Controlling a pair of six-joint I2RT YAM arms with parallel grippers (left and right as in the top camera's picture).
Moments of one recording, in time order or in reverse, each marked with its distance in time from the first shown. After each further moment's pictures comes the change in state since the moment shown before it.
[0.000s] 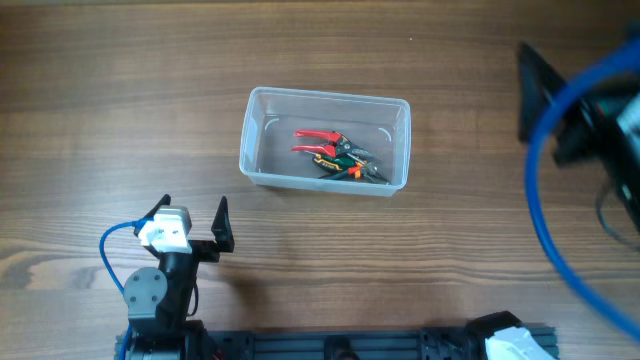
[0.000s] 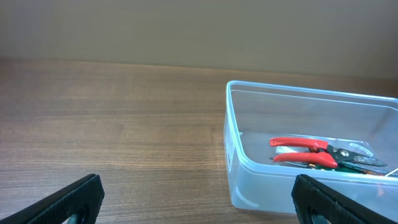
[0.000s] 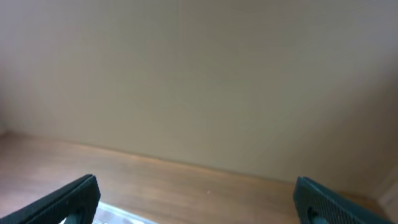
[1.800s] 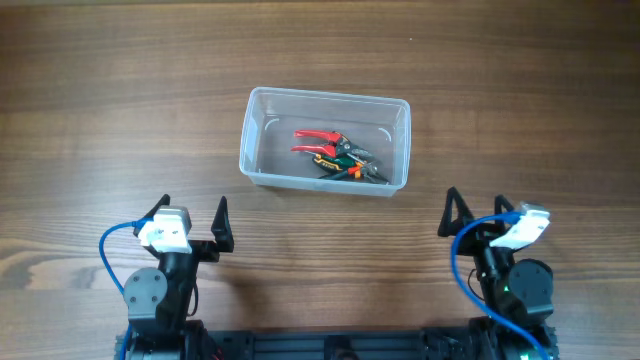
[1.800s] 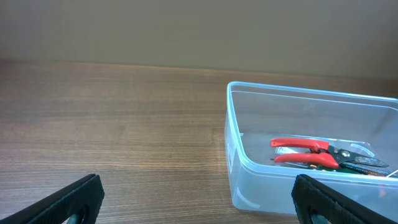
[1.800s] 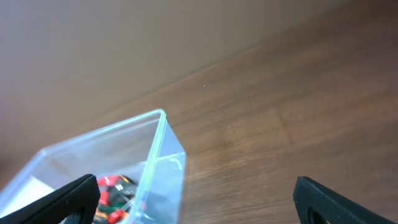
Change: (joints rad) left arm 0.000 -0.004 0.000 0.000 -0.003 0.003; right arm -0.133 -1.084 -1.864 0.713 -0.031 0.457
